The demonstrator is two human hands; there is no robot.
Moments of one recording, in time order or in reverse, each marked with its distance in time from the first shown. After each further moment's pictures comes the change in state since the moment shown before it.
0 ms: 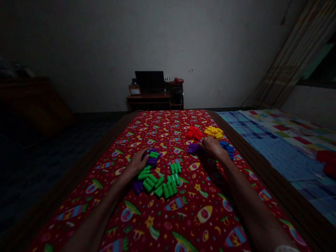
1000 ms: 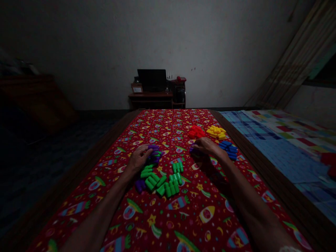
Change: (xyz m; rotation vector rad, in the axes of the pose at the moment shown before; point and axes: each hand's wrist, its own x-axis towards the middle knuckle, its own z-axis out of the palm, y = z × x) left_hand -0.002 0.011 -0.005 -0.330 0.182 0.063; right_hand 0.020 -0.005 0.016 0.410 0.004 -0.409
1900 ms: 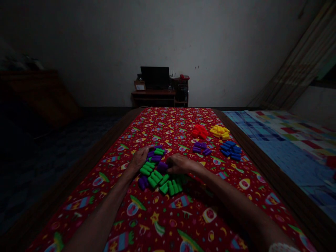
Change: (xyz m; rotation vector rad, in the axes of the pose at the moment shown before) left_hand -0.008 -0.017 -0.003 0.074 -0.133 -0.071; right_hand 0.010 -0.122 0.060 0.026 -0.323 -0.260
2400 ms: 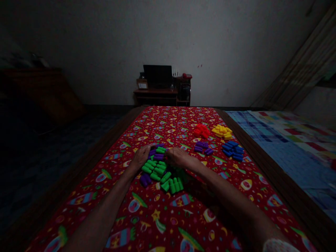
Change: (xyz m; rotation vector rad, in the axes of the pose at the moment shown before) left_hand -0.002 0.006 0.000 -0.011 0.006 -0.002; right_hand 0.013 -0.001 -0.005 -0.150 0.141 -0.061
